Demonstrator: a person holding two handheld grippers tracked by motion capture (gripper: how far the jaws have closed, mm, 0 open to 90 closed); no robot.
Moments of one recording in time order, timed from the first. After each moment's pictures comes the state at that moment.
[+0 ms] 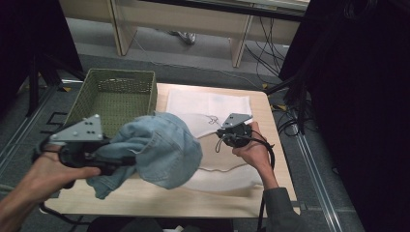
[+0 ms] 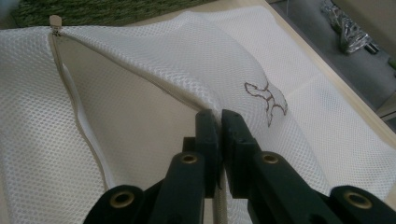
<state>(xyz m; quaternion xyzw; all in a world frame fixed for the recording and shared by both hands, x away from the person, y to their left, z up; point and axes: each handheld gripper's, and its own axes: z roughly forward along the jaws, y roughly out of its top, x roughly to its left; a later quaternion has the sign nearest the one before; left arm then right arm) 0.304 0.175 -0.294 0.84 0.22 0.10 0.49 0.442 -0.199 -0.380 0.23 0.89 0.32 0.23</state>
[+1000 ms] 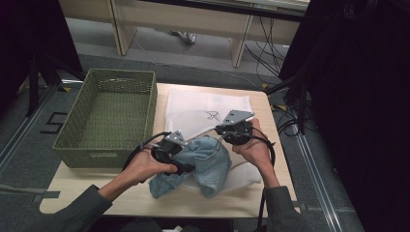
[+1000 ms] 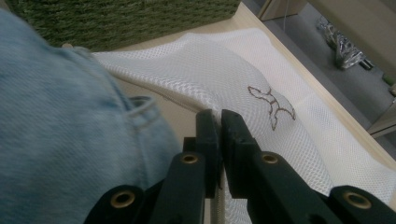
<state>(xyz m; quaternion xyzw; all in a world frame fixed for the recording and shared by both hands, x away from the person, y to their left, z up) 0.393 0.042 -0.399 0.89 0.24 0.03 0.39 0.440 -0.196 -0.366 0.21 0.88 0.34 0.24</state>
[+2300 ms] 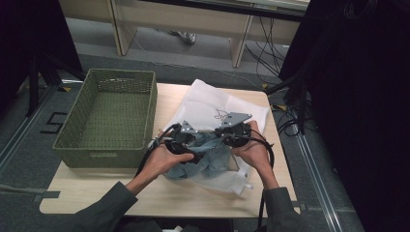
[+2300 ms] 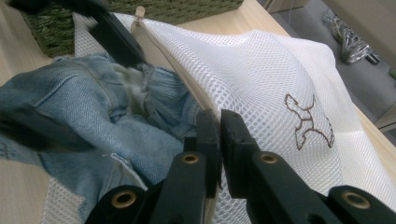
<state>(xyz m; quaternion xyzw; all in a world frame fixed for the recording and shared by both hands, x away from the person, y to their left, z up) 0.423 0.015 -0.417 0.85 0.32 0.12 0.40 0.437 -0.193 -0.372 0.22 0.89 0.33 0.23</state>
